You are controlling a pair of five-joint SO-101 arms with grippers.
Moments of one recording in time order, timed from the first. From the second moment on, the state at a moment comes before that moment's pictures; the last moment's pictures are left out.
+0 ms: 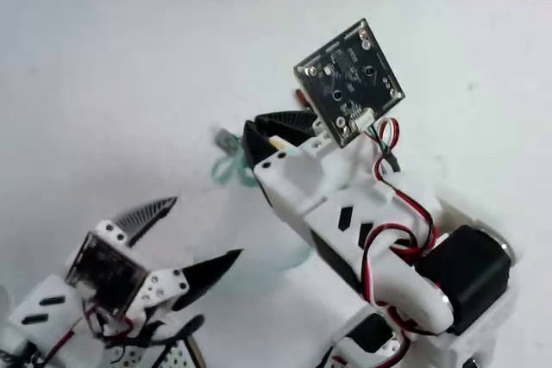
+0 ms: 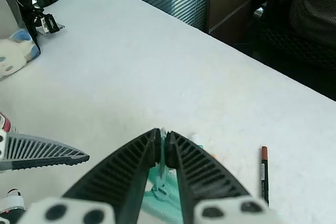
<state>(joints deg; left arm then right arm) 21.8 -95.5 42.9 86.6 -12.0 -42.5 -31.7 -25.8 94.8 3.0</state>
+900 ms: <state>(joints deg) 21.9 -97.4 50.7 77.1 -11.8 -54.9 -33.7 -22.8 97.1 18.2</state>
